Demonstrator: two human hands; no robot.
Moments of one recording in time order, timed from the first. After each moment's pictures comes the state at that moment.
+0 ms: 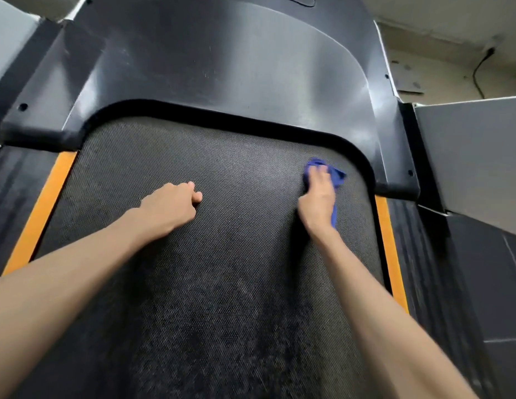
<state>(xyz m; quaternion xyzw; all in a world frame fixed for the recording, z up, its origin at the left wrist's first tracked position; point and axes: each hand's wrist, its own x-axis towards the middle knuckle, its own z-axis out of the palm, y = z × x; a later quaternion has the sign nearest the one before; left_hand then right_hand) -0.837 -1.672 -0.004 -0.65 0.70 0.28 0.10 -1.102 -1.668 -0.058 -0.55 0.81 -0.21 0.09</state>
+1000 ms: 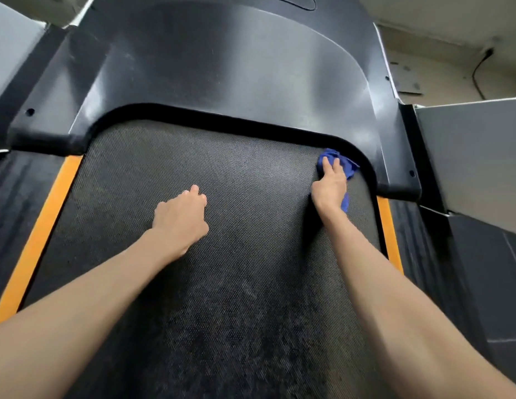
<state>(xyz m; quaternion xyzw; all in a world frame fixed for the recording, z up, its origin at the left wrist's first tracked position) -0.851 -1.650 0.000 -0.62 0.76 0.15 0.13 -1.124 -1.697 -0.052 -0.47 0.85 -0.20 0.12</state>
